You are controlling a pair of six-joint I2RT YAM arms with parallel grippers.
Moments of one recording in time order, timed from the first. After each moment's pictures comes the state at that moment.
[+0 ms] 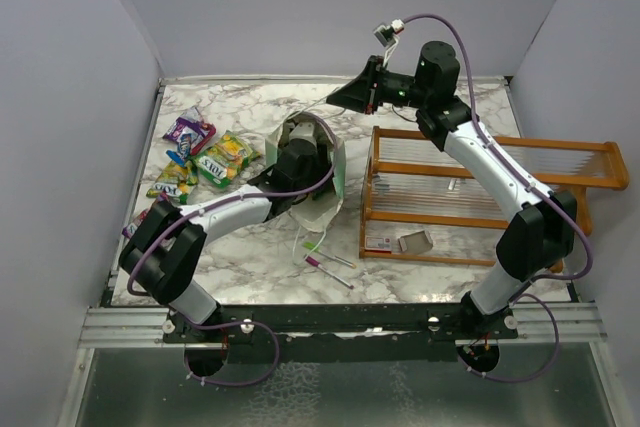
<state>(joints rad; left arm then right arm) -0.68 1.55 0.90 0.18 -0.25 -0.44 0.42 1.66 1.54 0.14 -0.88 0.55</state>
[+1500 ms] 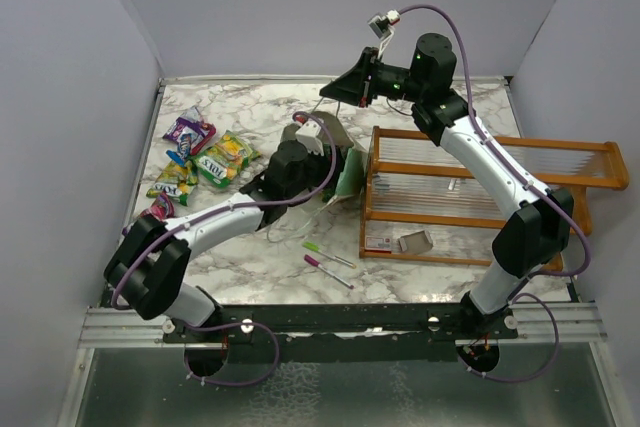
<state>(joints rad) -0.70 1.43 0.85 0.31 0.02 -0.44 0.45 1.69 1.63 0.11 -0.86 0.56</state>
